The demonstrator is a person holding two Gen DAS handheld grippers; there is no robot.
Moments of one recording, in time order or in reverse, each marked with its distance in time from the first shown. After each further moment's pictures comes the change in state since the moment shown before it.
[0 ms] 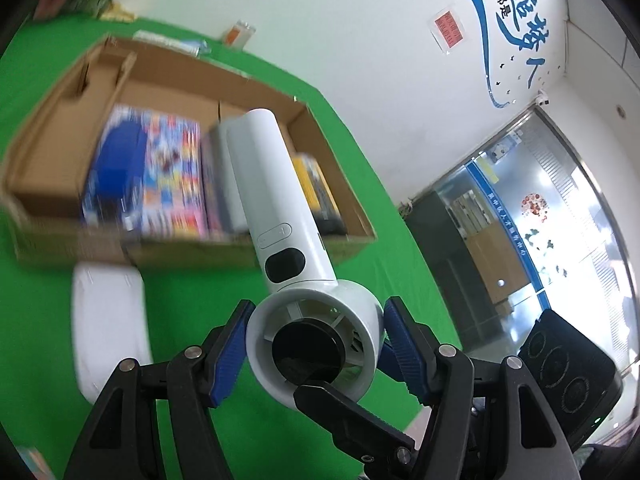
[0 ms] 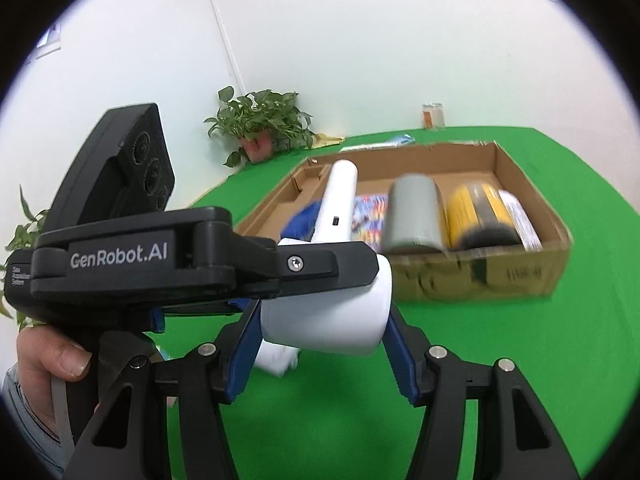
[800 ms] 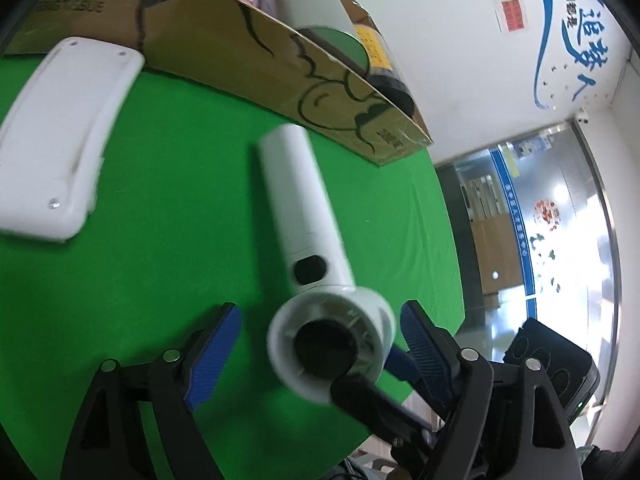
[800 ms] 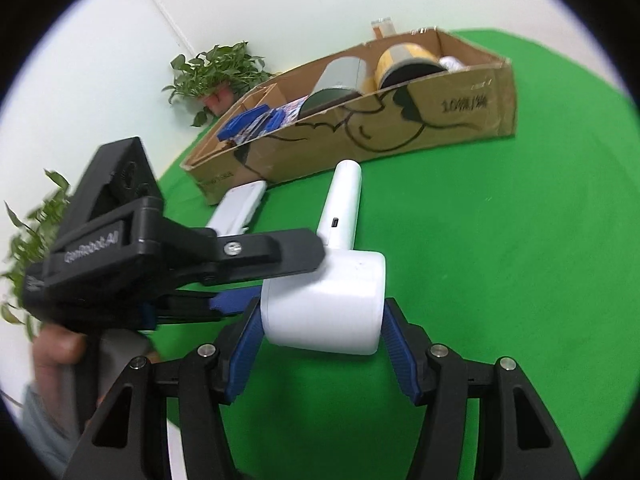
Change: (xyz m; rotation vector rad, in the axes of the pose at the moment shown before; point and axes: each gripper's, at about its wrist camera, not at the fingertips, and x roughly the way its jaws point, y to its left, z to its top) left arm 0.125 0.024 -0.091 -0.225 0.222 -0.025; right arm -0.011 -0.065 -0.096 0.232 0.218 0.032
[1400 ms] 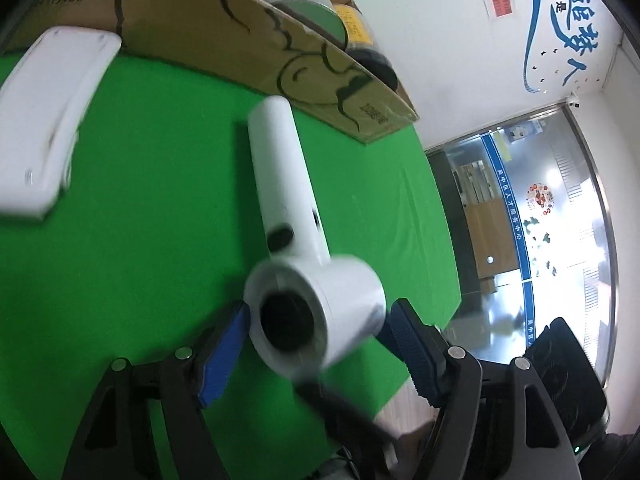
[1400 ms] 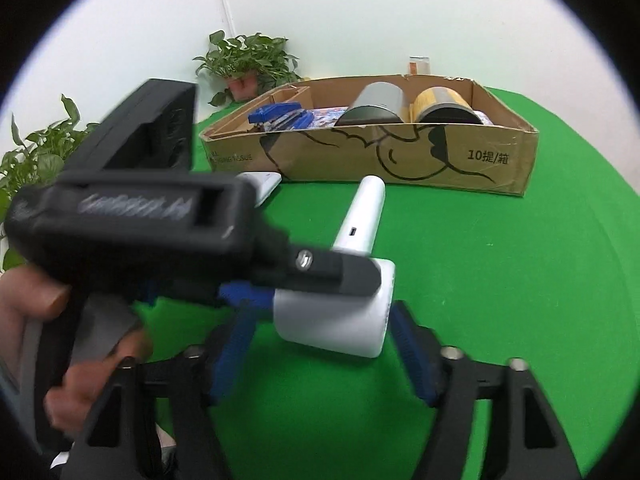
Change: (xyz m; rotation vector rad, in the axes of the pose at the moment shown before) left arm 0.002 -0.009 -0.017 0.025 0.017 -0.020; right arm 0.001 0.029 -0.013 -0.274 -0.076 -0.153
